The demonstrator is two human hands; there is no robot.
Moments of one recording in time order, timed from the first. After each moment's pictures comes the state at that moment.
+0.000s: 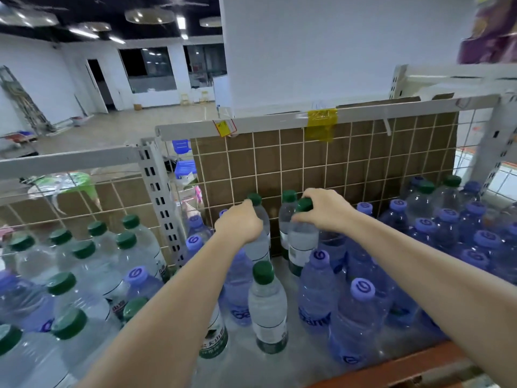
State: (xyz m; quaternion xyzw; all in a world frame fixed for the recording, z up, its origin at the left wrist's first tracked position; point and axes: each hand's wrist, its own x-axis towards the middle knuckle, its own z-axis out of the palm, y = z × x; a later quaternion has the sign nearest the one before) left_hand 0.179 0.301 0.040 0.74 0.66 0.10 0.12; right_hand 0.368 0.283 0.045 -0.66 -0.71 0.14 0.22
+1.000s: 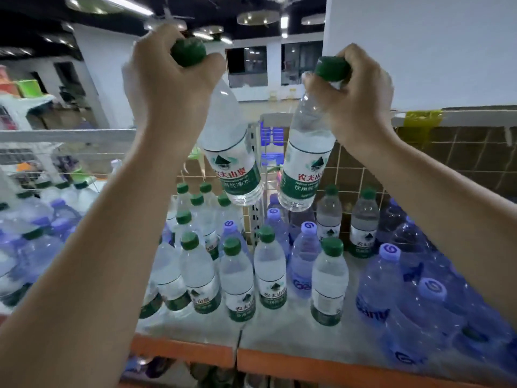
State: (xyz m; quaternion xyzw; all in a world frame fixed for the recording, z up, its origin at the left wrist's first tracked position) left_hand 0.054 0.133 0.220 0.53 0.56 0.62 -0.15; right_hand 0.242 0.214 0.193 -0.40 -0.70 0.03 0.59
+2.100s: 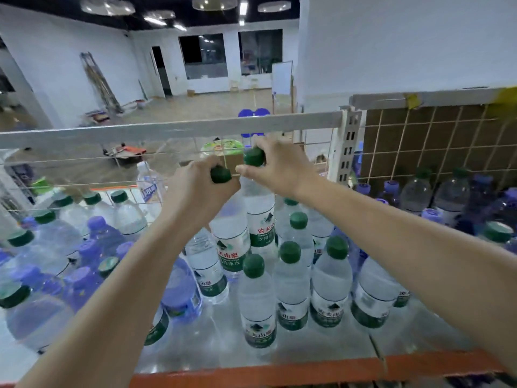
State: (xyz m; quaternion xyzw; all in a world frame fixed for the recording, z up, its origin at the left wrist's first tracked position) left_hand -0.233 0.175 0.105 0.67 0.64 0.39 0.00; right_hand -0.080 0.240 0.108 -0.45 -0.83 0.04 0.33
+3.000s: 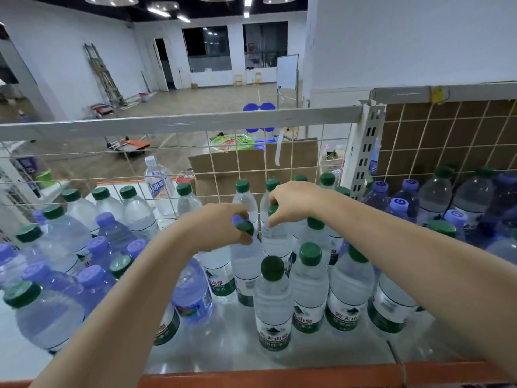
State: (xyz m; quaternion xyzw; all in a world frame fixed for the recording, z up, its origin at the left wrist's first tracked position) left_hand -0.262 0.192 0.070 0.74 0.65 0.03 0.16; right_hand -0.091 0.266 0.063 -0.52 -0.85 0.05 -0.05
